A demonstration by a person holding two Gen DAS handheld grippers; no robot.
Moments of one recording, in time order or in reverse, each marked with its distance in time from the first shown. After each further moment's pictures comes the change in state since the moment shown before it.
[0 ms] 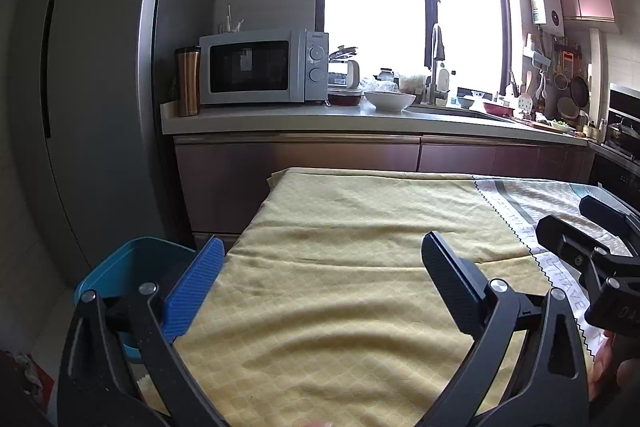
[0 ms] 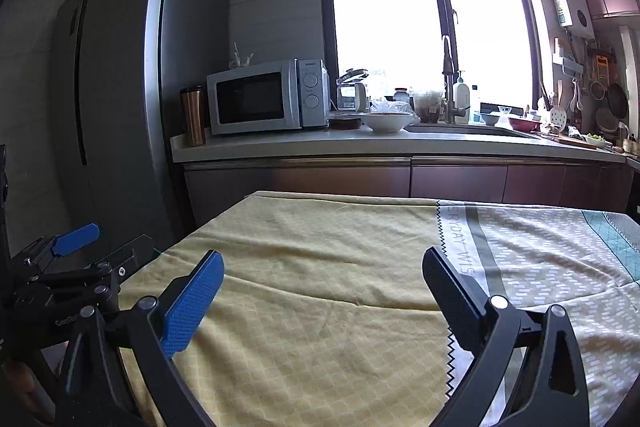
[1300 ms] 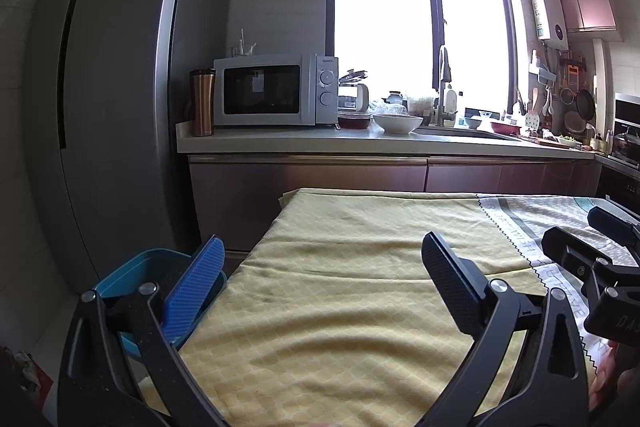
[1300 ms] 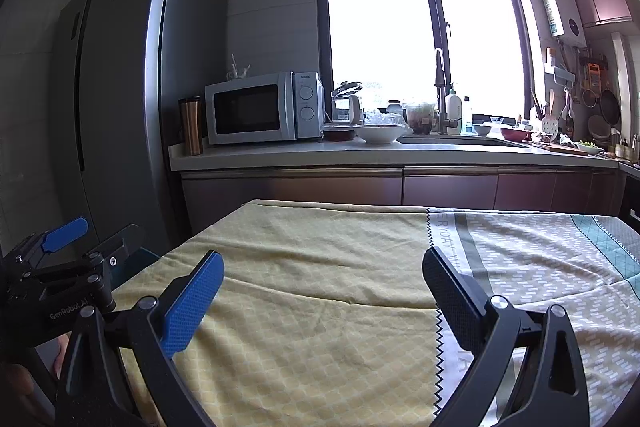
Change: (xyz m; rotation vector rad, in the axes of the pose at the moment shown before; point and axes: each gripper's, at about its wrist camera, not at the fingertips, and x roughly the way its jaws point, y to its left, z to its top) left arm -0.026 0.001 -0.001 -0.007 -0.086 0.043; right arm -0.021 0.003 -0.005 -0.002 -0.044 -0.023
